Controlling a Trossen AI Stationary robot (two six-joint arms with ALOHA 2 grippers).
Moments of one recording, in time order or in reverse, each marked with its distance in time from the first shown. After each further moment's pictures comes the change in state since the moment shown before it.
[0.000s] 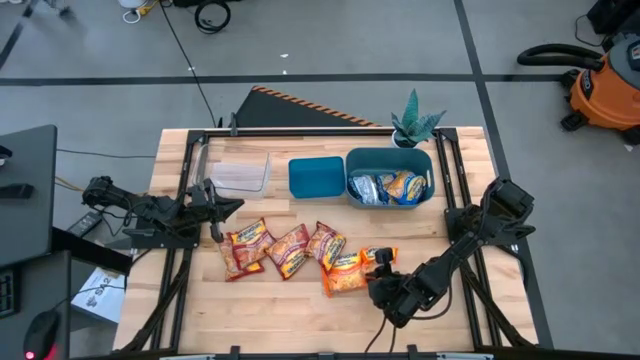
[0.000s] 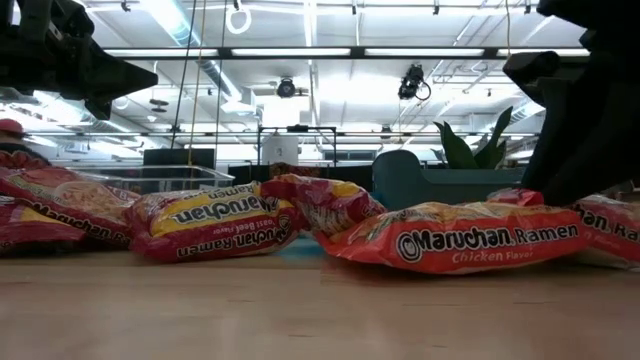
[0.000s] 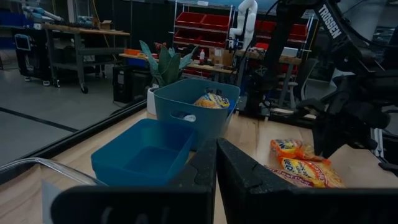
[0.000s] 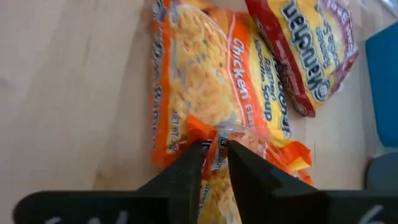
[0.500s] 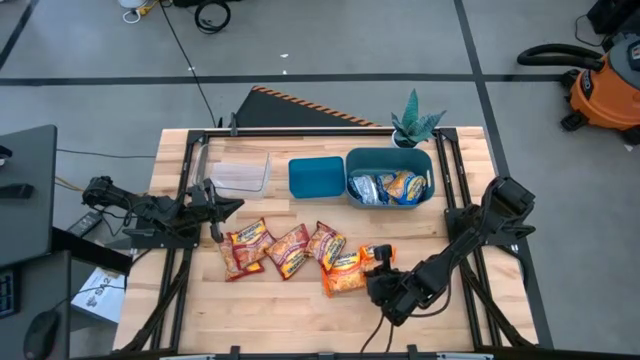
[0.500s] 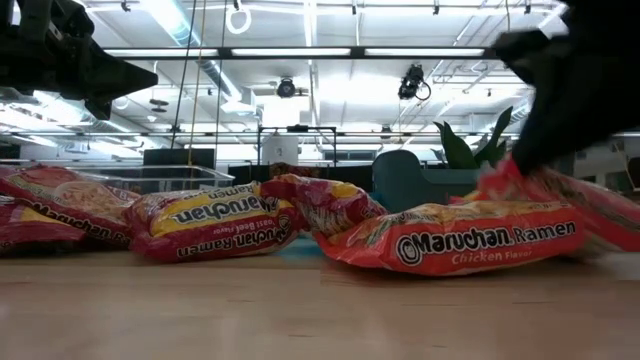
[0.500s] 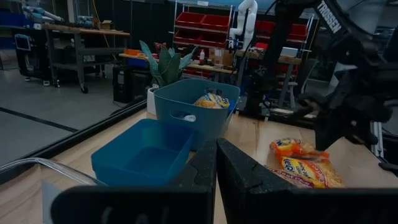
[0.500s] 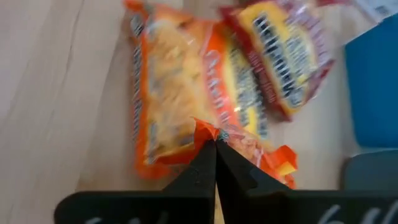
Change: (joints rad) left arm 0.000 0.000 0.000 0.000 0.000 0.000; right arm -0.027 -0.025 0.054 -0.084 0.021 -0.016
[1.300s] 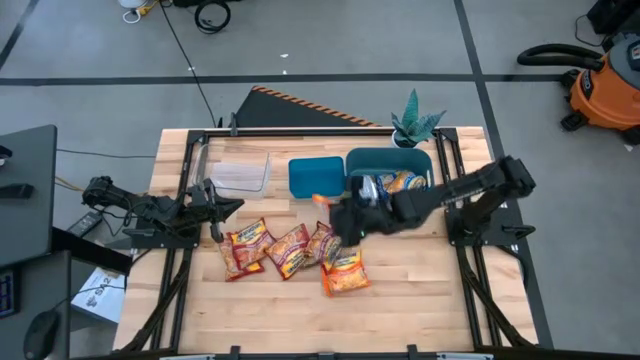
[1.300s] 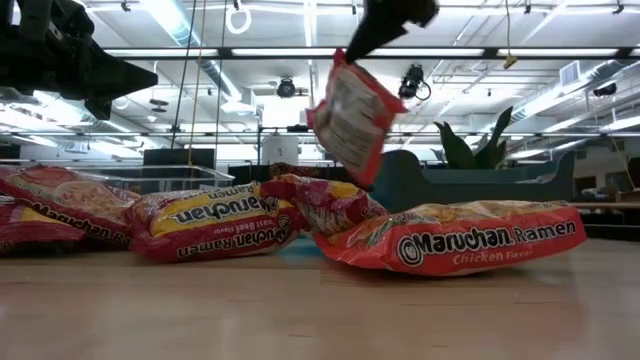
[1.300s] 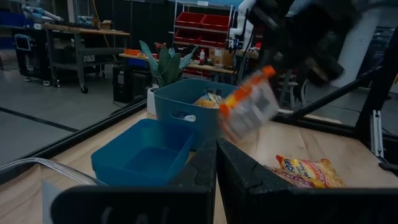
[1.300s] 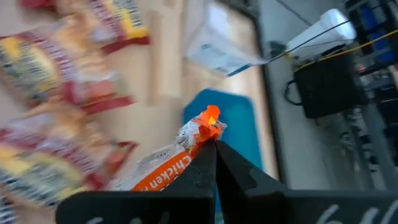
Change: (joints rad) left arm 0.000 0.000 0.000 0.000 0.000 0.000; right arm -0.478 -0.124 0.361 -0.079 -0.020 -0.532
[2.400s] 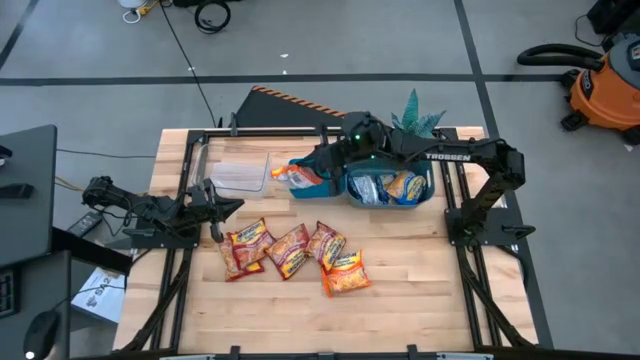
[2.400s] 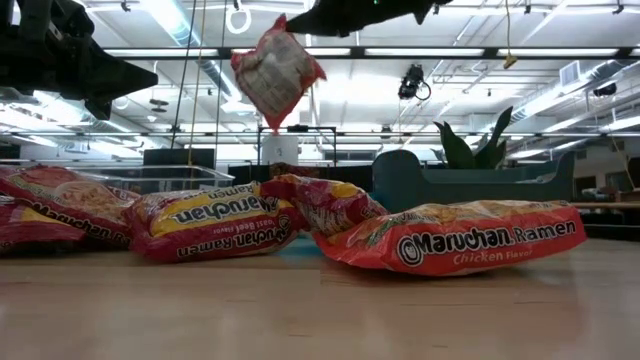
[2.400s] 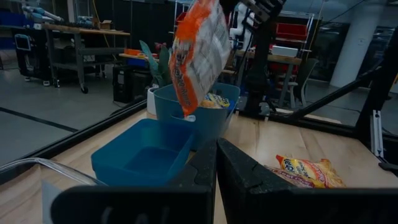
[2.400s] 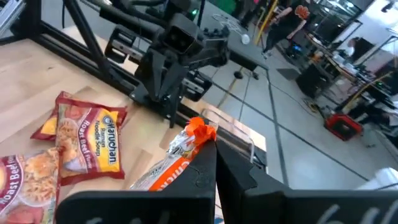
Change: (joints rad) left arm 0.000 0.000 0.000 0.000 0.000 0.000; right arm -0.475 0.017 0.039 0.552 -0.962 -0.455
